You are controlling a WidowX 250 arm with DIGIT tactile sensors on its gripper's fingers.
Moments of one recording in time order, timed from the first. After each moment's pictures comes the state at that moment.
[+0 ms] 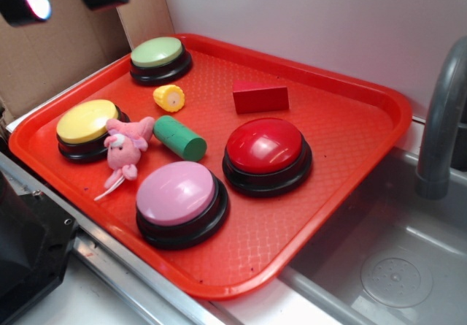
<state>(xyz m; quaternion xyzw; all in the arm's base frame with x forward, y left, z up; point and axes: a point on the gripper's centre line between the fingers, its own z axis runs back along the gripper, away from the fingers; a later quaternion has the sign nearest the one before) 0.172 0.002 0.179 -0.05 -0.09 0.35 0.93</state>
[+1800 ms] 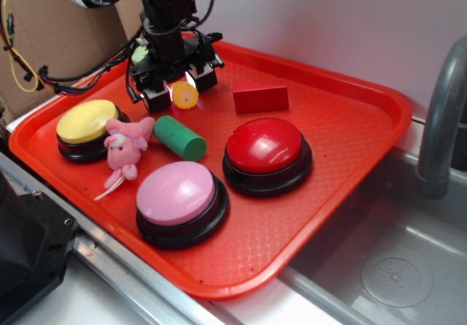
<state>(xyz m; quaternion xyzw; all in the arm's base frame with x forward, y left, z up) 0.282 0.057 0.020 0.04 -0.14 0.59 0.79</state>
